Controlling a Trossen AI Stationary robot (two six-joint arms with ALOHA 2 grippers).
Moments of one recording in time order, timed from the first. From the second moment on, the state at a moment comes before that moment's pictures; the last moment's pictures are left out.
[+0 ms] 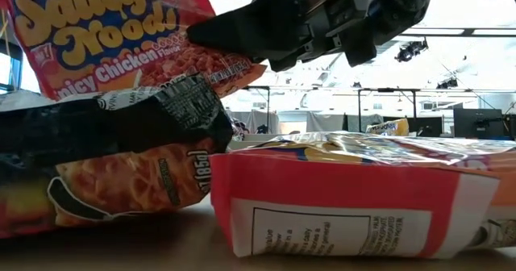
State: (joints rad) left arm -0.67 1.79 1.47 -0.96 -0.44 -1.06; right arm 0.20 1.99 1.06 0.63 -0.39 -0.08
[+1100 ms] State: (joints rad) left arm -0.54 1.65 1.47 -1.13 -0.43 -1.01; right arm 0.15 1.68 1.03 0.12 -0.20 -0.21
